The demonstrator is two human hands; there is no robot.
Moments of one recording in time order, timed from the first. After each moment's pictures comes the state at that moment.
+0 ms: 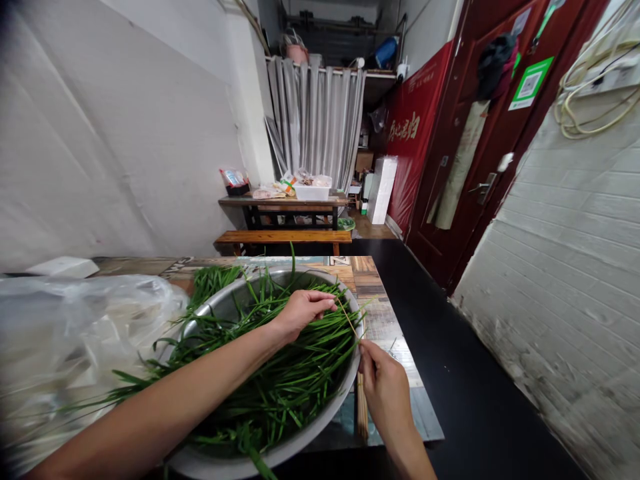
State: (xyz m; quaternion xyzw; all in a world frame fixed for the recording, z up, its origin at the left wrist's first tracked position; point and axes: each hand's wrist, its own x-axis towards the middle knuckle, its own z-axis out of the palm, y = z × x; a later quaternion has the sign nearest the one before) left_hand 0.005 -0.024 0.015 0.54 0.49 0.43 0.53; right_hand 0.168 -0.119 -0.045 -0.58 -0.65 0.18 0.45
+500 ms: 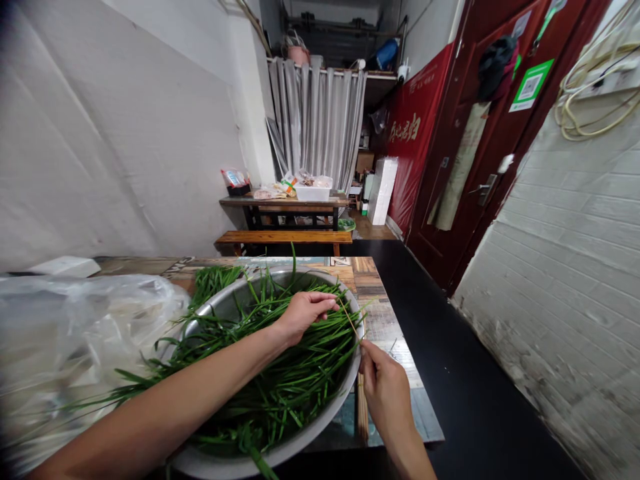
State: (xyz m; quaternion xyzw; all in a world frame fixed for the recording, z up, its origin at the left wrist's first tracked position) left_hand 0.008 -0.028 0.014 0.51 0.49 0.45 0.54; right_hand 0.168 -0.120 -0.046 -0.59 -0.66 0.15 0.44
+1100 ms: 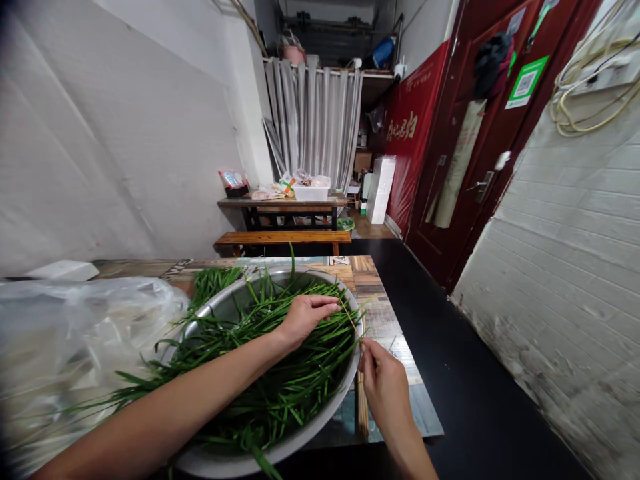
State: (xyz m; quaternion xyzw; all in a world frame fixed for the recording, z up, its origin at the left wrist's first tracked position) left_hand 0.010 -0.030 0.001 0.58 0.48 0.45 0.48; right_hand 0.168 -0.119 -0.046 -0.57 -0.65 0.19 0.47
